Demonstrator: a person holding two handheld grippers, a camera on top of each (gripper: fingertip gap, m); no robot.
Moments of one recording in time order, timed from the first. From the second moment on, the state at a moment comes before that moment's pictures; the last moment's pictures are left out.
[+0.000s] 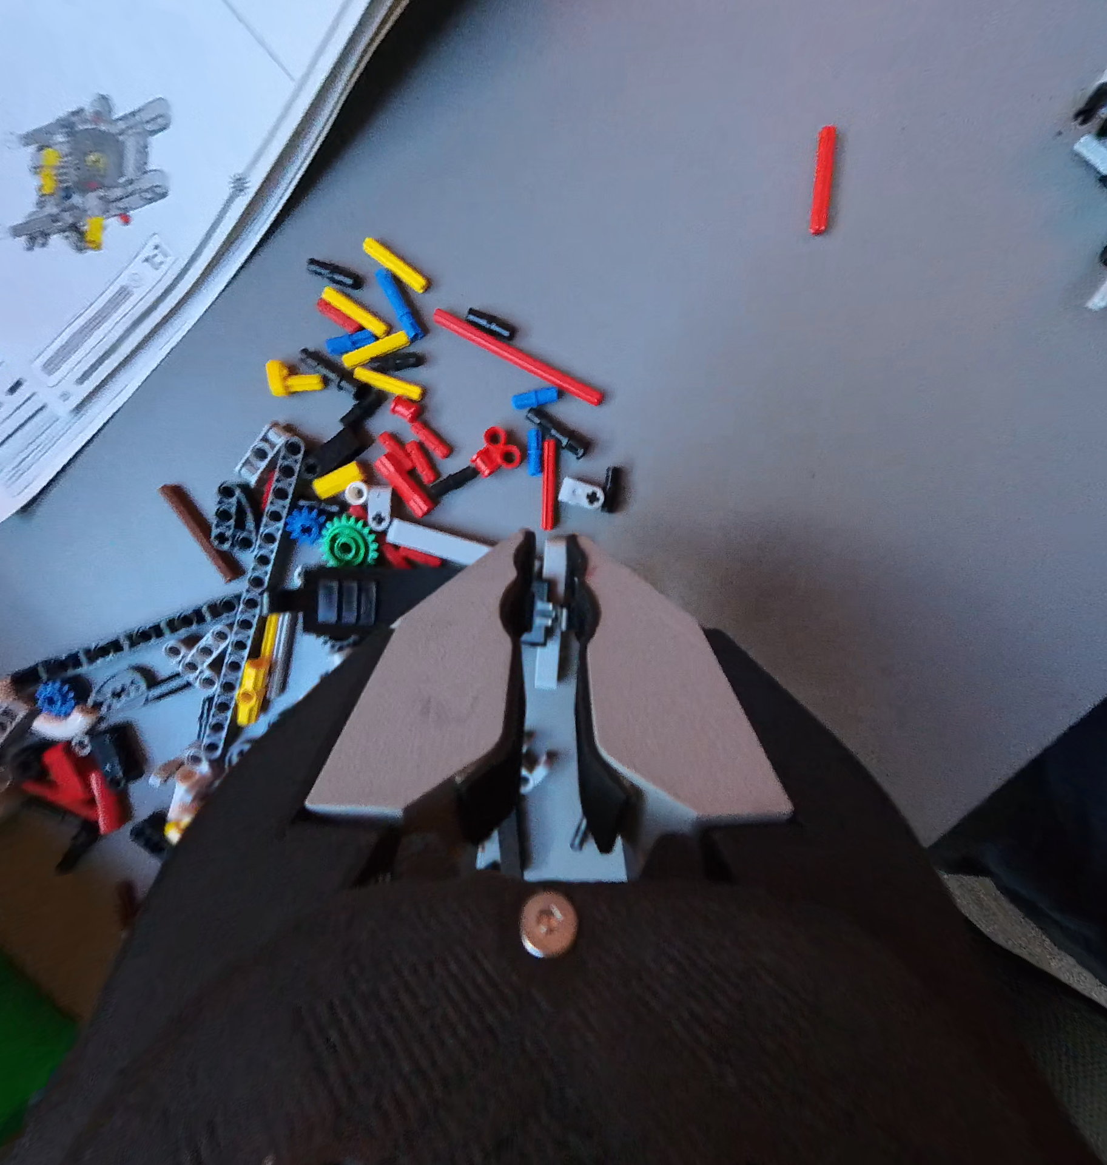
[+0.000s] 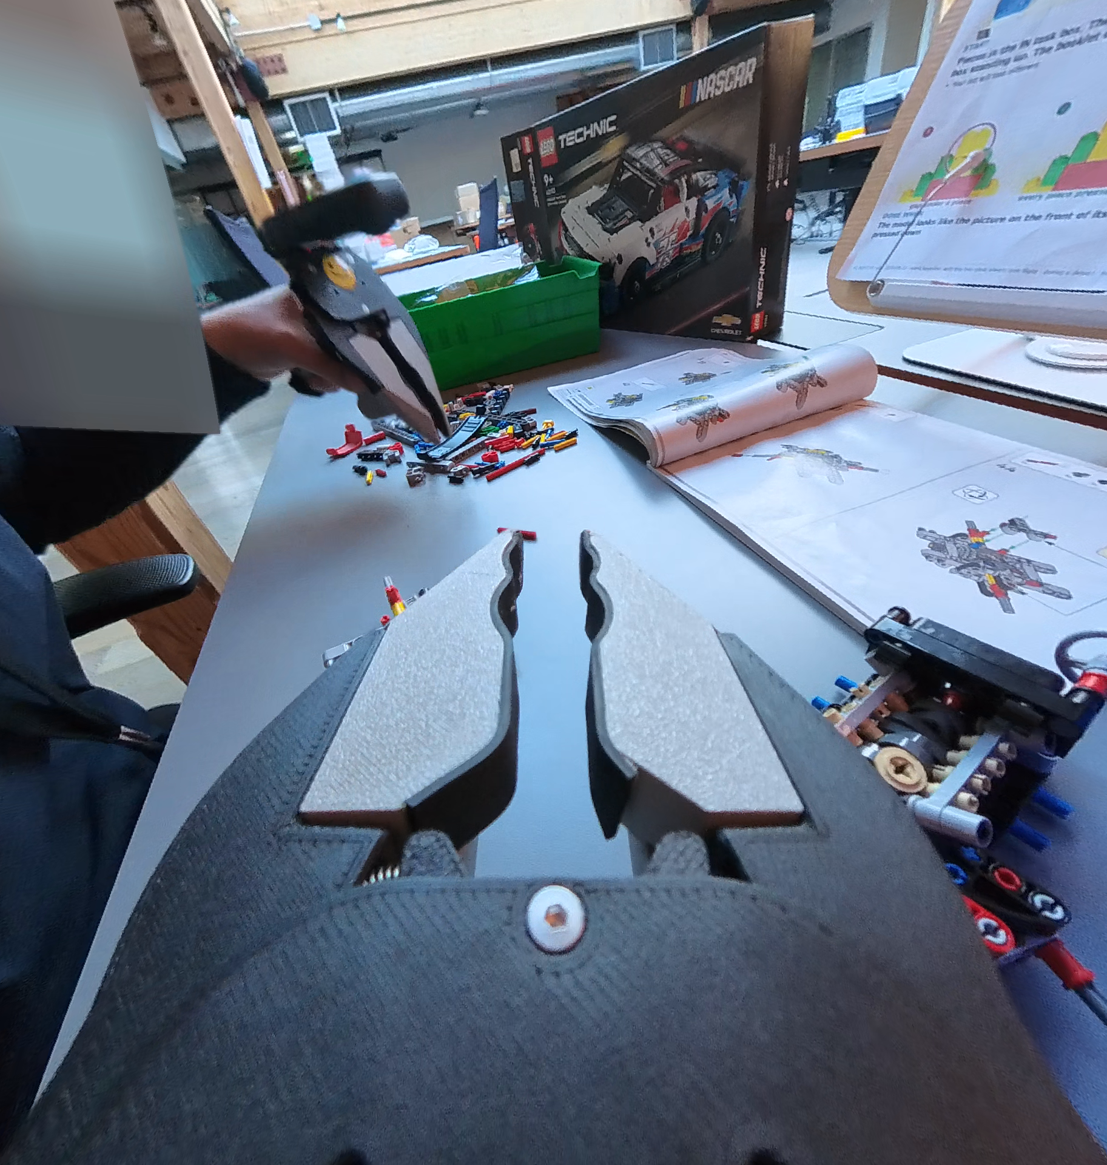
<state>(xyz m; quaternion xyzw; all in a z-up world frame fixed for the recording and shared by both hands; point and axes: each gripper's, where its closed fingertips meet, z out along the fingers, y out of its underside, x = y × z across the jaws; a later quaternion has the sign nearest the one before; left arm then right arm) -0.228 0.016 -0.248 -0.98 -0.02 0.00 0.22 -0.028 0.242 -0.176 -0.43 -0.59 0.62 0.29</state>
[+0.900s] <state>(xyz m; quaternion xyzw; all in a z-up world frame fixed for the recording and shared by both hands) -0.232 0.026 -0.267 -0.98 -0.01 0.02 0.18 -0.024 0.241 -0.170 -0.42 -0.59 0.63 0.29</state>
